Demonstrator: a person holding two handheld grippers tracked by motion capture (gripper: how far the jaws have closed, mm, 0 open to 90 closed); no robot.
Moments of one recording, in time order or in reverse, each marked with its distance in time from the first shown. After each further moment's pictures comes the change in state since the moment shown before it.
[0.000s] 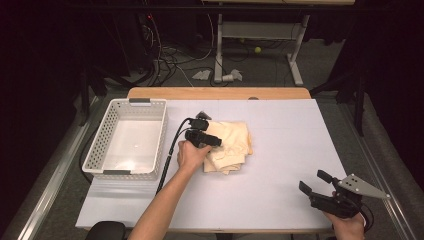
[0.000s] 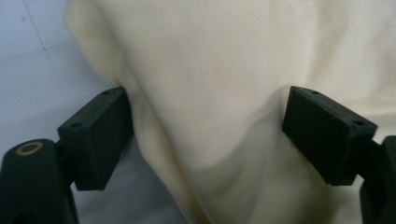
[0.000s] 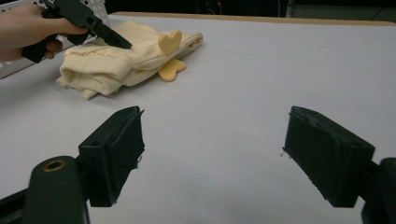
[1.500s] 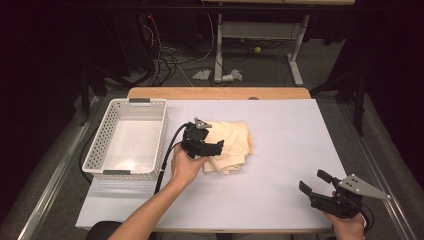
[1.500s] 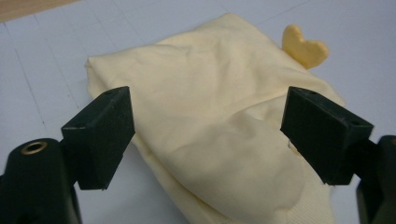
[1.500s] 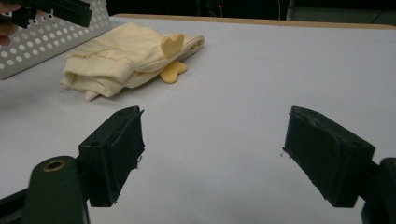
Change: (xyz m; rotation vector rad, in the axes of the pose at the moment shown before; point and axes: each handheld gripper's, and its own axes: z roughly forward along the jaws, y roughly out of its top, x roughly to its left) left arm -0.036 -0.040 -0.064 -0.280 0.034 0.229; right arm 0.001 0.001 -0.001 -0.007 0.003 -0.003
